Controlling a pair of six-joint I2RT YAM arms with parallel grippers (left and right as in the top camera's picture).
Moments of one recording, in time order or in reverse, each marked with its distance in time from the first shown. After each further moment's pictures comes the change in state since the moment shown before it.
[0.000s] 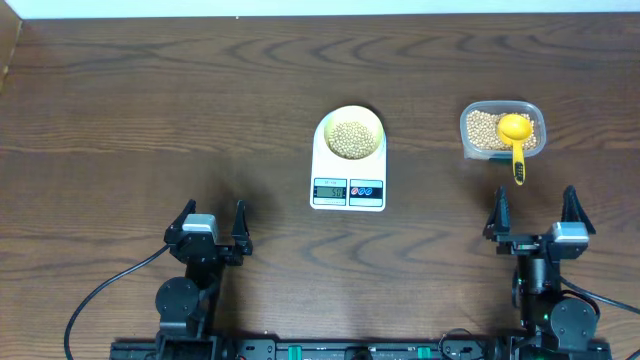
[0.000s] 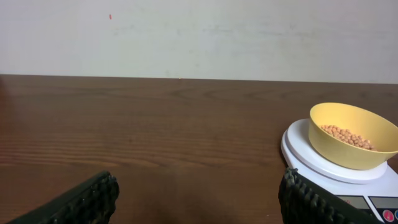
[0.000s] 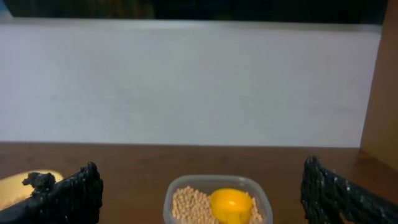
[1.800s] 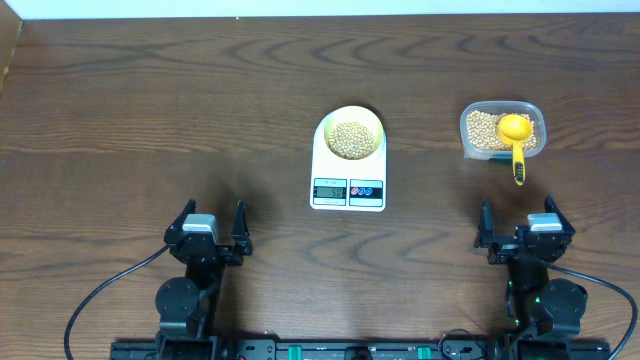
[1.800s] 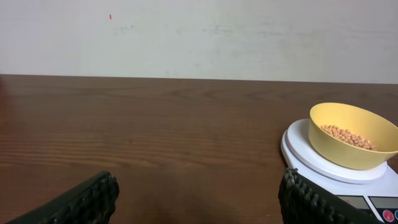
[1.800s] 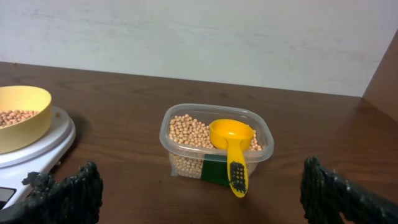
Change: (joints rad) left arm 0.000 0.000 0.000 0.000 0.000 0.000; right arm 0.028 -0.002 0.000 -0.266 0.025 -0.101
